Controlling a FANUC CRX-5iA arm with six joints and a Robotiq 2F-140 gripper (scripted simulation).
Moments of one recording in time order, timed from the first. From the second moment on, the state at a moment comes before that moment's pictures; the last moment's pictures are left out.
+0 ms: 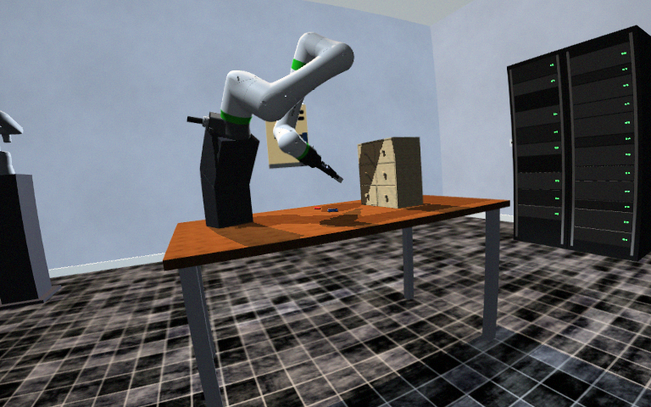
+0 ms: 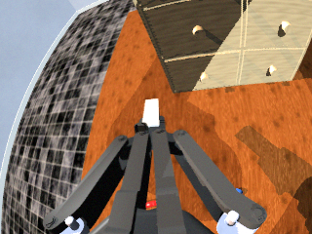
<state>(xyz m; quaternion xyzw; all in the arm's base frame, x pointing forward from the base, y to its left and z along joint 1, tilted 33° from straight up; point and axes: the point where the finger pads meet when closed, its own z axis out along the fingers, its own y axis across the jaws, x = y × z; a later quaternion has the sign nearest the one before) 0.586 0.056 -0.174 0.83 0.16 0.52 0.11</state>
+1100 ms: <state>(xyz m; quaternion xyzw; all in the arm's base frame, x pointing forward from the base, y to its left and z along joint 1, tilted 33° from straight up) 0.439 0.162 -0.219 0.98 0.14 0.12 -0.07</state>
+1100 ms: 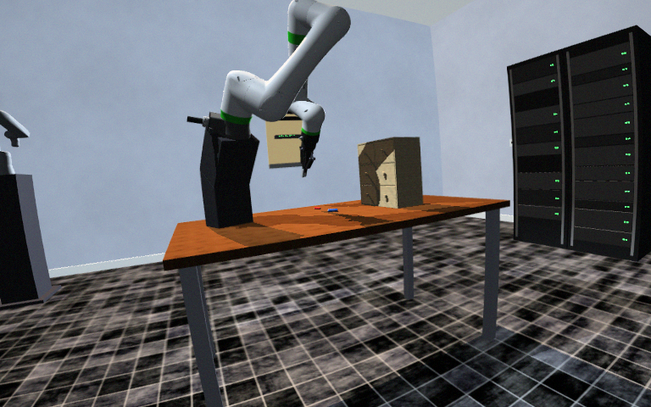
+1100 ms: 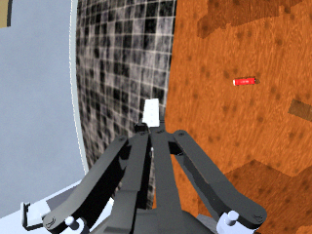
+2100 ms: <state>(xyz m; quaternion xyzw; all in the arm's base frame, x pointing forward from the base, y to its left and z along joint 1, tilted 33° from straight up) 0.465 0.039 -0.069 0.96 0.04 0.09 0.25</state>
